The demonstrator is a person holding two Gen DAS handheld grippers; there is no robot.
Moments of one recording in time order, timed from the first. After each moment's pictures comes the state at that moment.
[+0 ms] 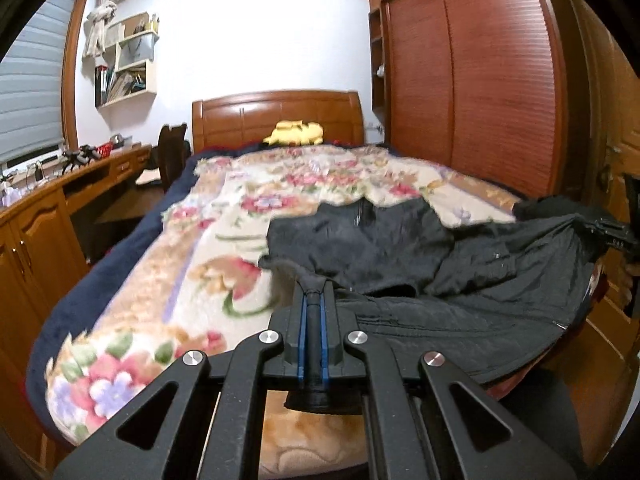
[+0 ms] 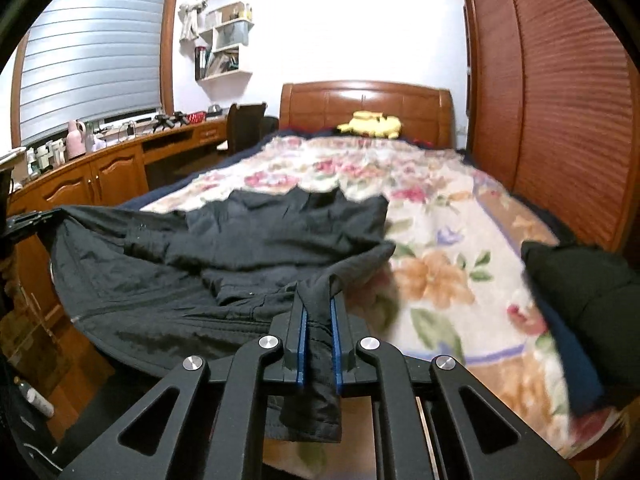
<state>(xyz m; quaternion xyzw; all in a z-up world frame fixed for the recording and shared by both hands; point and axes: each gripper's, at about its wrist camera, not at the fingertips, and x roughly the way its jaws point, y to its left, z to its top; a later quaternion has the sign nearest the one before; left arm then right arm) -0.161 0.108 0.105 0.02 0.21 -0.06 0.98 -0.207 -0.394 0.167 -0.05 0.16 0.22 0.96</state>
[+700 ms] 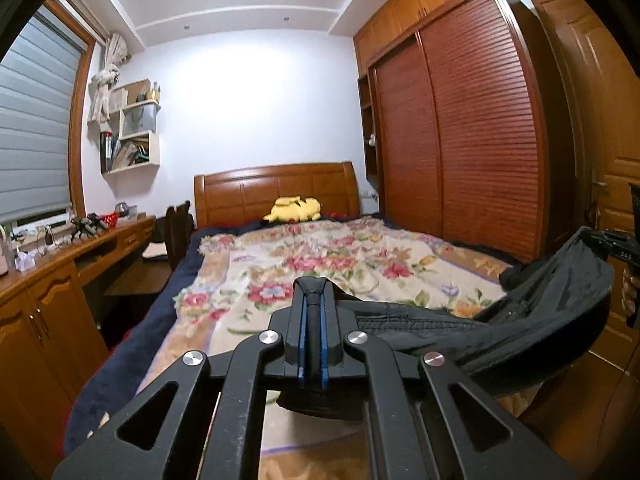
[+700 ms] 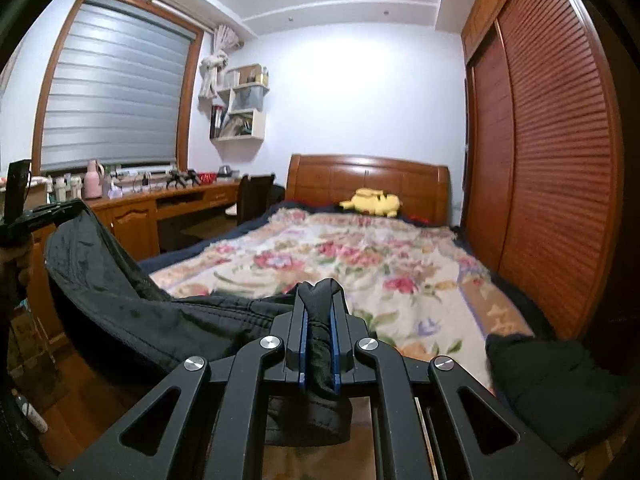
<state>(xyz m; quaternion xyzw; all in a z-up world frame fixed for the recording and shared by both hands) -0.191 0.107 0.220 0.03 0.10 -0.06 0.99 -0.300 -0.426 0.232 -0.05 0.04 0.23 0.97</state>
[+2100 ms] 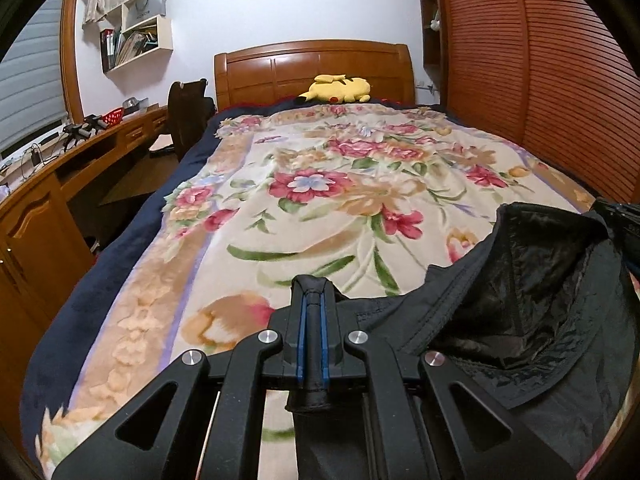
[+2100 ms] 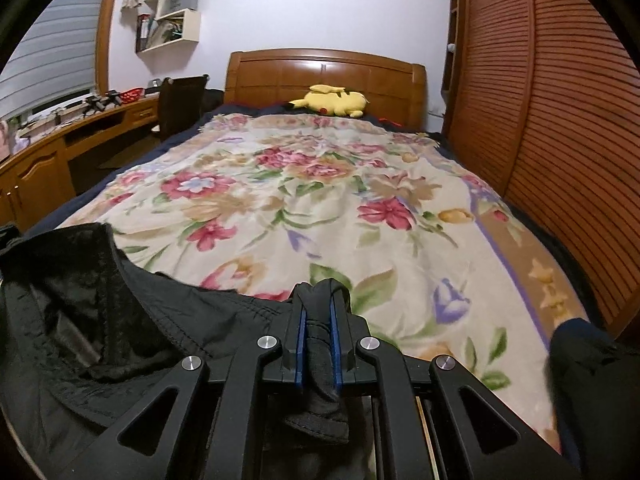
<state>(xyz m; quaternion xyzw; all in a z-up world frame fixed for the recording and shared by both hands) 0.102 0.136 0.063 0.02 0.30 0.02 0.95 0.067 -0.294 0.134 -0.07 0.23 0.12 0.96</state>
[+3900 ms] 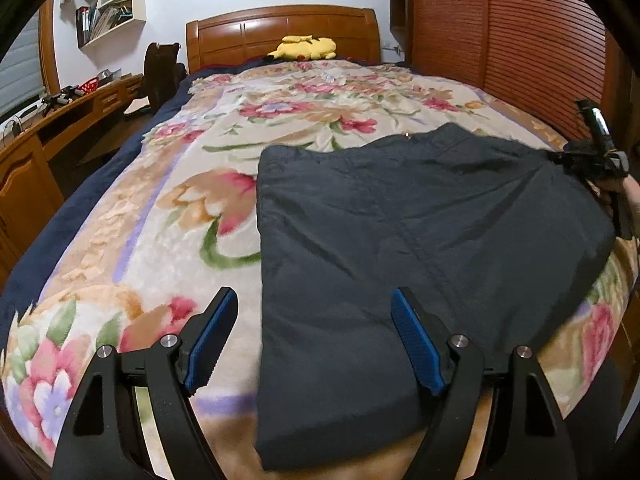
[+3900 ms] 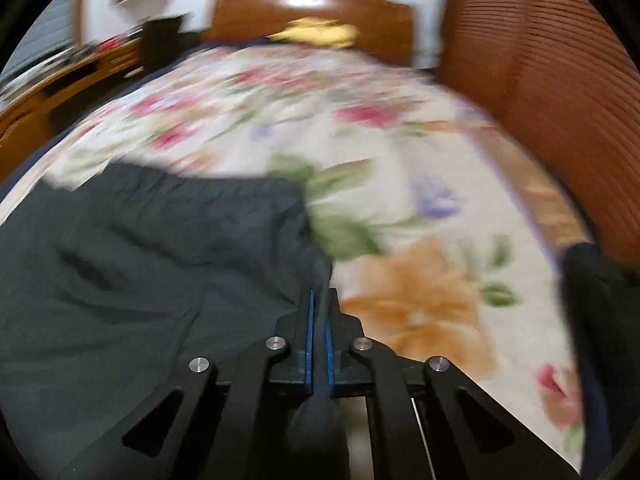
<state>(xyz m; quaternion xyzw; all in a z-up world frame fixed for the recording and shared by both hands) -0.033 0.117 -0.011 0.02 0.36 -0.04 0.93 0.103 -0.336 0.055 -0.06 0.33 0.06 0.94</state>
